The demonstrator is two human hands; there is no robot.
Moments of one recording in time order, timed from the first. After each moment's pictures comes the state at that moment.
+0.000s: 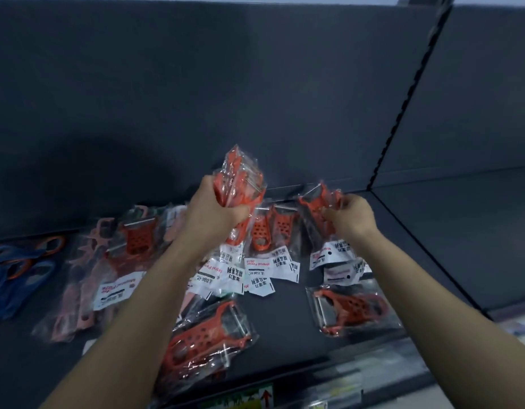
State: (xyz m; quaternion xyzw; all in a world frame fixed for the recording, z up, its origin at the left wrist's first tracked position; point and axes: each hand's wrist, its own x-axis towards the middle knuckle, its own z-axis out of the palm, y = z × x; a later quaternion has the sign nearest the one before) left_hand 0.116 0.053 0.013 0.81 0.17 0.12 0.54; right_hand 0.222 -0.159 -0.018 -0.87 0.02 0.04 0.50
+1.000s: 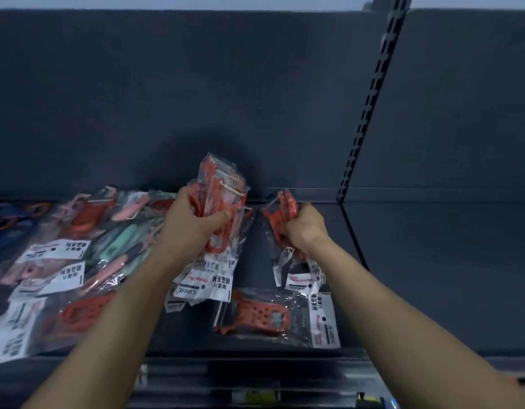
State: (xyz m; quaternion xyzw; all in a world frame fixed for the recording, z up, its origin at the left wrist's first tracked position) left_hand 0.128 -0.062 0.000 0.75 0.25 0.24 0.57; right_hand 0.274 -0.207 -0.035 -0.87 -0.11 0.16 0.45
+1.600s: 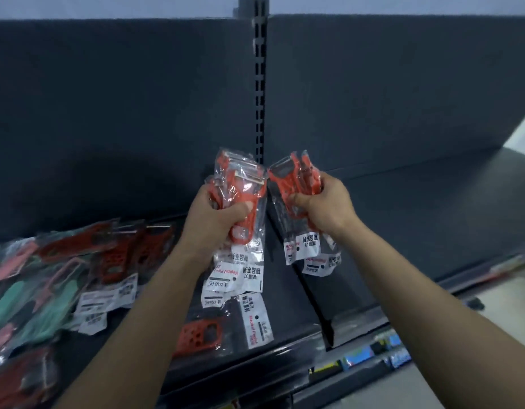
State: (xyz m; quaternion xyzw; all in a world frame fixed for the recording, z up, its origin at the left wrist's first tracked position) left_hand 0.214 -0.174 0.018 0.71 0.10 0.11 0.69; right_hand 0.291 -0.355 0.024 -0.84 -0.07 -0.01 0.54
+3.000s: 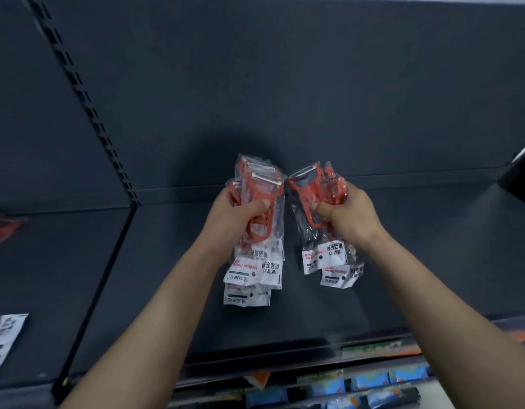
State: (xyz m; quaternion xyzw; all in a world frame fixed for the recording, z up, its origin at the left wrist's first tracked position) left_hand 0.399 -0.464 -0.013 0.64 0.16 0.12 0.74; right_hand 0.489 -0.650 -0.004 -0.84 -0.13 0.03 0.52
